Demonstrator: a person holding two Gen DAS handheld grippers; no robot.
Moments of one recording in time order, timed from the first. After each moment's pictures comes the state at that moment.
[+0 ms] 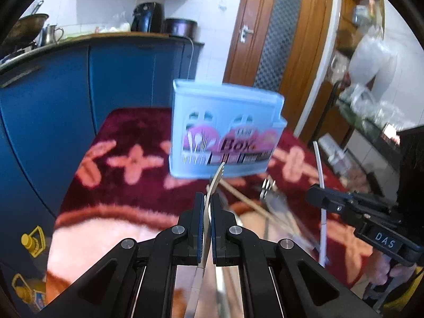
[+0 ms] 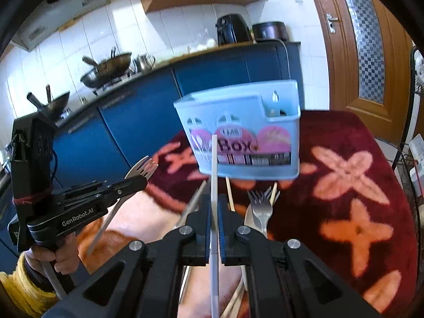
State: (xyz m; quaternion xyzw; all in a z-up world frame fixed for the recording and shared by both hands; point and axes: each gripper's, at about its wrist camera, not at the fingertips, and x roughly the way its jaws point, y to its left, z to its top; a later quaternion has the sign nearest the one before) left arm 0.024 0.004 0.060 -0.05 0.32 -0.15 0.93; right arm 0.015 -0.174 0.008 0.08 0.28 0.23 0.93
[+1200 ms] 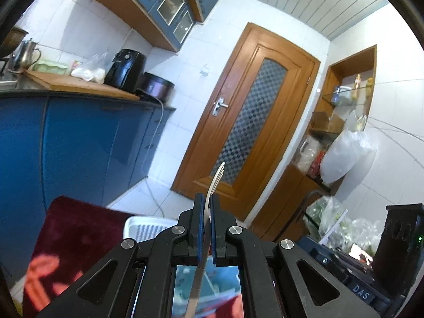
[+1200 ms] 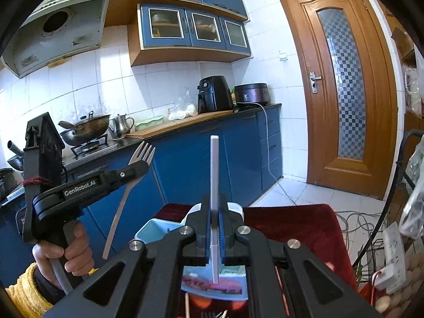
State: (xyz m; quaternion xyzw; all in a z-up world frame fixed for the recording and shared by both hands) left arm 0.166 -0.010 0.174 -0.19 0.16 -0.24 0.94; right arm 0.107 -0.212 0.118 0.07 0.15 0.16 0.97
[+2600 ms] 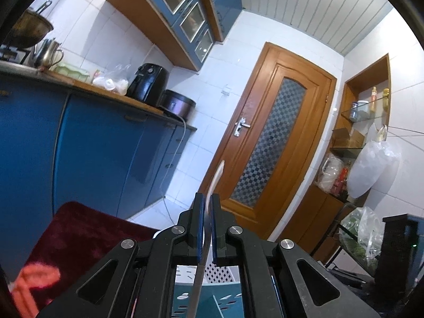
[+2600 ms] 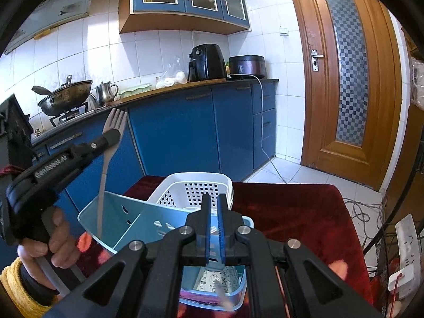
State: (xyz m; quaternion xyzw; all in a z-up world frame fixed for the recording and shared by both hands) left arm 0.196 0.004 0.109 -0.20 0.10 -0.18 0.96; right arm 0.169 -0.200 0.055 0.04 0.21 0.14 0.97
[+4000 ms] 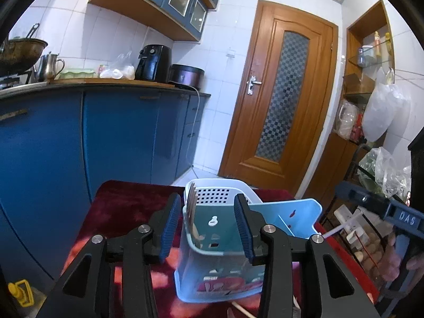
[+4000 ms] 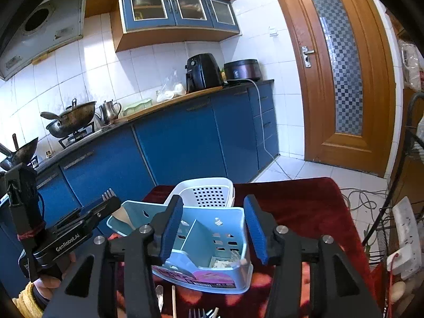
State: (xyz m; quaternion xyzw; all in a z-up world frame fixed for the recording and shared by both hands) left arm 0.142 0.004 0.096 -0.08 0.19 -0.14 0.97; right arm 0.128 -0.223 0.078 0.09 0.20 0.15 0.96
